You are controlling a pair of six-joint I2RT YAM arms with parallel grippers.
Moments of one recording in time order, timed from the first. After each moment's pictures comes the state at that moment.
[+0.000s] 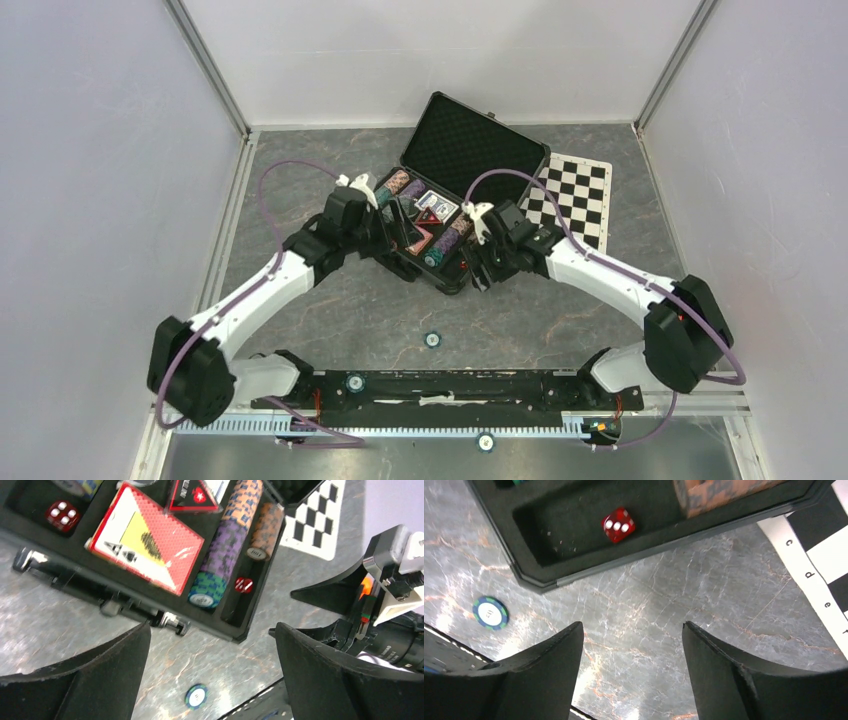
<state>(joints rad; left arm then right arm) -0.51 1.24 0.88 -0.28 0.18 -0.71 0.66 1.43 0.97 -0.57 -0.06 0.12</state>
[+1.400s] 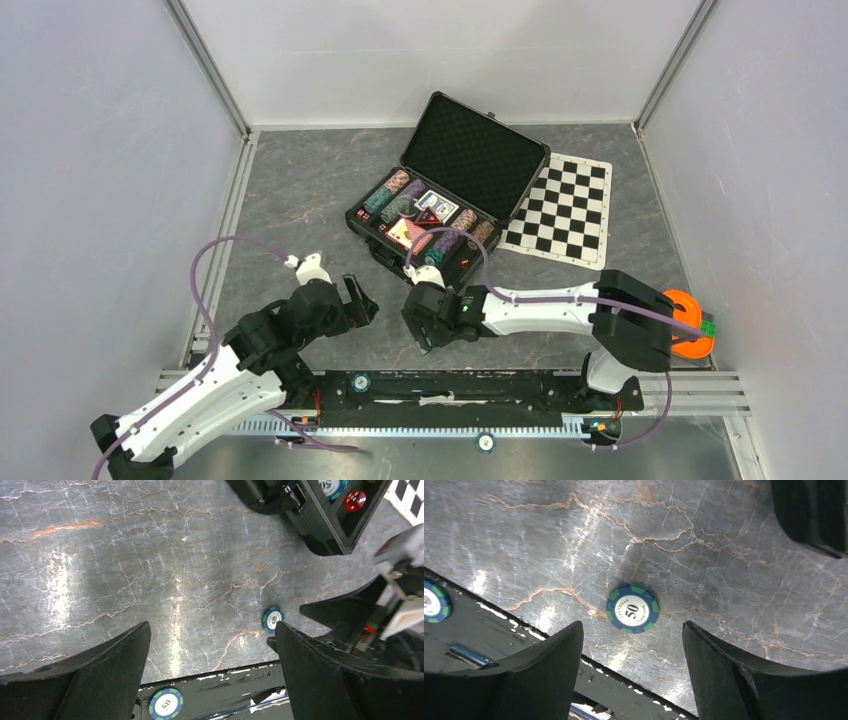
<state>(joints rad) -0.83 0.54 0.54 -0.82 -0.30 -0.96 1.25 1.62 0.97 -0.44 0.22 0.68</state>
